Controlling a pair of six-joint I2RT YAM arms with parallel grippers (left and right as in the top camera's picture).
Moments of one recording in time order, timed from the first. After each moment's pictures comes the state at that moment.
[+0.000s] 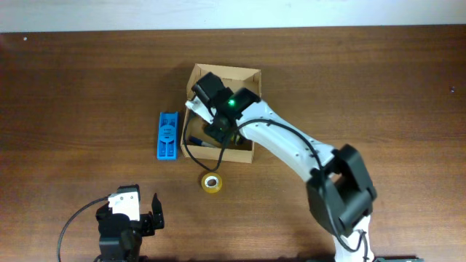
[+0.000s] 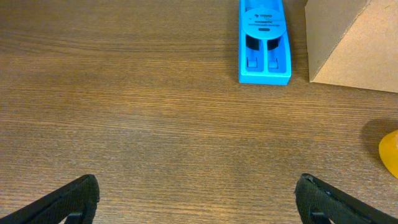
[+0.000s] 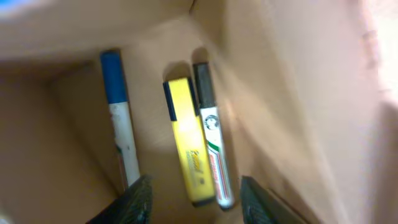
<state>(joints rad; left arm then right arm) 0.01 0.01 0.20 -0.82 -0.11 -0.02 0.71 2.07 1.74 -0.88 0.09 -0.32</state>
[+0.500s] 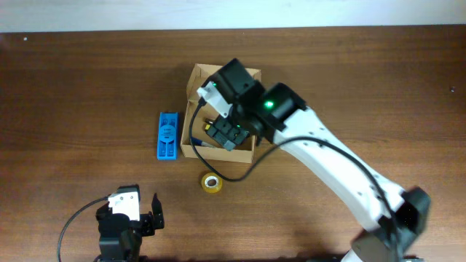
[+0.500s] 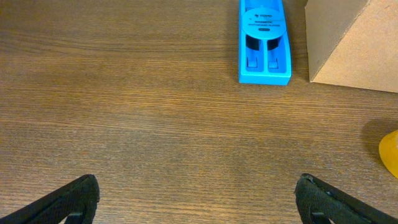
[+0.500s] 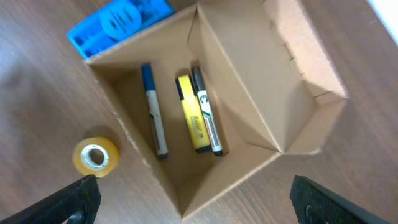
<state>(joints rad) 0.01 0.01 0.20 -0.82 -0.11 -0.02 0.71 1.75 1.76 -1.05 0.04 -0.24</state>
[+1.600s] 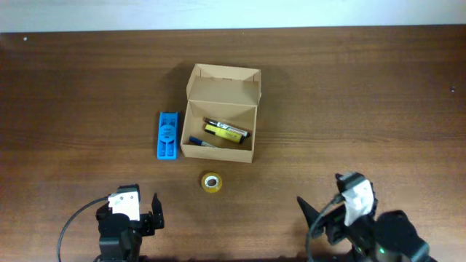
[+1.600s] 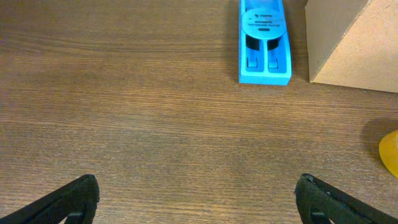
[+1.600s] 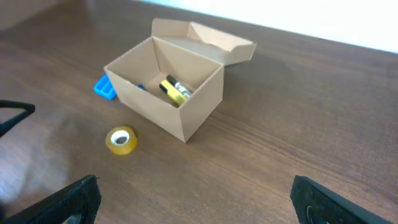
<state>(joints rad) 0.01 0.01 0.20 -0.83 -0.11 -0.02 0.66 0.29 0.71 -0.86 0.12 0.14</state>
